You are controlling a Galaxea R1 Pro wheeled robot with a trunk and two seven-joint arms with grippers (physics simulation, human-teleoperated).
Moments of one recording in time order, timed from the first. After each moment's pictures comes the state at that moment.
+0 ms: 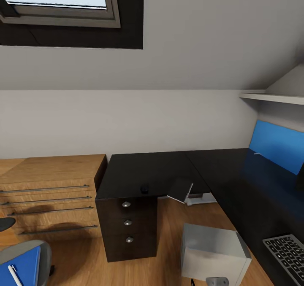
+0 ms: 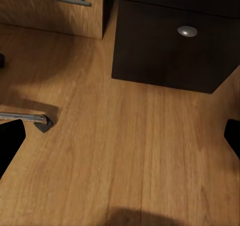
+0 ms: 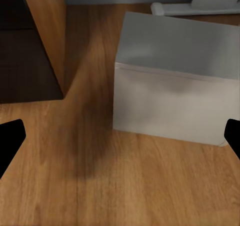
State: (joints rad) left arm -0.12 0.00 0.41 -0.14 -0.09 -0.70 -0.12; right arm -0.39 0.04 0.54 0.02 -0.48 -0.59 -0.09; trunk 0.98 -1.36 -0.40
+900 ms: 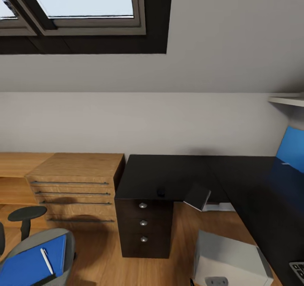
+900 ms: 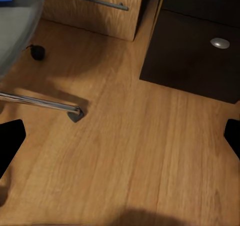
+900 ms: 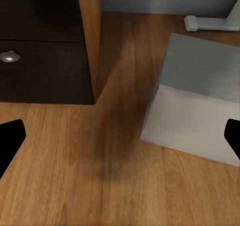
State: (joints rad) left arm -0.12 0.00 0.41 -0.14 -0.09 -0.70 -0.12; right arm -0.39 0.05 0.54 0.02 -0.48 -0.59 -0.09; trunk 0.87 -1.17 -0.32
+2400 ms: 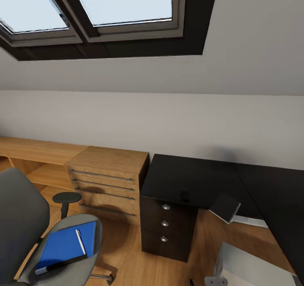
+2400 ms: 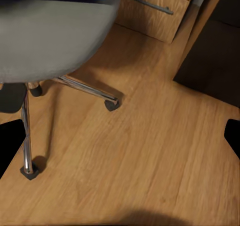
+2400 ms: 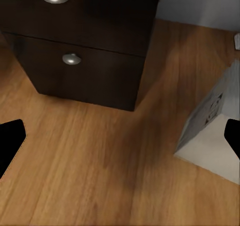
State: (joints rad) left arm -0.12 0.00 0.41 -0.14 -0.09 -0.70 -0.14; right arm -0.39 0.05 0.54 0.02 -0.48 -0.59 -0.09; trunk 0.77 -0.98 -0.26
